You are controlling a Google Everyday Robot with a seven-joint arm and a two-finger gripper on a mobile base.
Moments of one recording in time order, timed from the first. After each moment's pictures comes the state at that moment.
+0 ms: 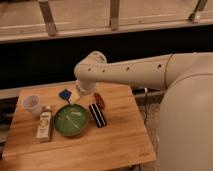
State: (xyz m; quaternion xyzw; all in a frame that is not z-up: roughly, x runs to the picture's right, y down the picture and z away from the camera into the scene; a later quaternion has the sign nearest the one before) arm -0.114 0.037 0.738 -0.26 0.00 0.47 0.84
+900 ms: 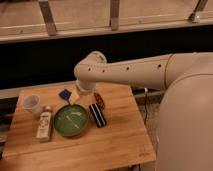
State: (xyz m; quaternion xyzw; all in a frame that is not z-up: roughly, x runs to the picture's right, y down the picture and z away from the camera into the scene) arm -0.114 0.038 0.739 -0.26 0.00 0.47 0.84
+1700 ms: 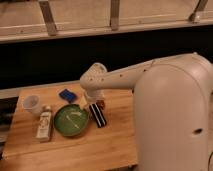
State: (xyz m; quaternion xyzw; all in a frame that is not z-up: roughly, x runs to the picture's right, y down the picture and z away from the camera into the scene) arm -0.065 0.085 0.822 -0.24 0.11 0.53 0.81
